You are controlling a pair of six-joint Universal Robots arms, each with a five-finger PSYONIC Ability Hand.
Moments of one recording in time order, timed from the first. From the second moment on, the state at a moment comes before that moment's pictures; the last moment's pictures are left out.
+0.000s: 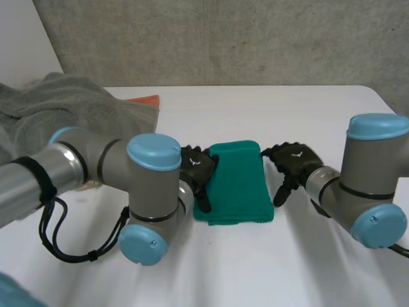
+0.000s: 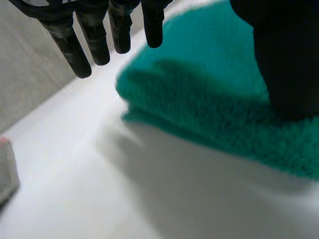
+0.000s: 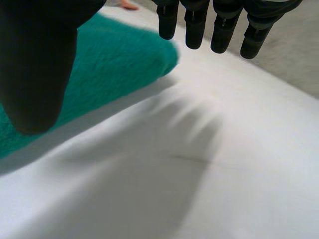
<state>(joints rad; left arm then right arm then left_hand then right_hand) 3.98 -2.38 -1.10 3.13 -1.69 3.43 1.93 -0.98 1.40 0.01 1.42 2.88 0.20 0.21 0.22 0.21 0.05 0.23 0.22 0.22 0.22 0.05</state>
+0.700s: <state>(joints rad) 4.10 -2.01 -1.24 3.16 -0.99 3.21 1.87 -1.04 1.72 -0.24 1.25 3.25 0.20 0.21 0.22 0.21 0.05 0.23 0.22 0.22 0.22 0.05</state>
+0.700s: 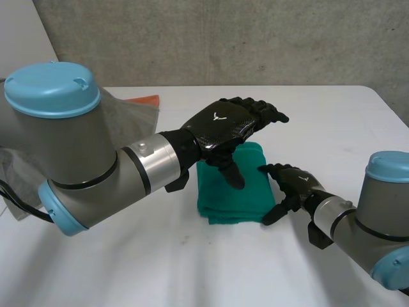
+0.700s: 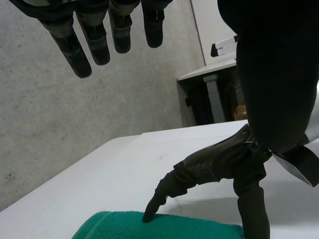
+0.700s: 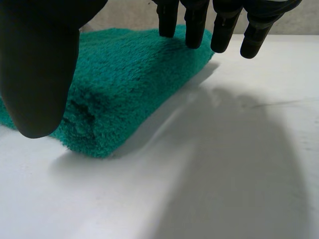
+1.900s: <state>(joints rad) 4.08 -2.02 -1.24 3.16 -0.99 3.21 1.40 -0.26 0.25 -0.02 1.54 3.20 0.20 0.21 0.22 0.21 0.05 0.89 0.96 0.99 1.04 0.78</state>
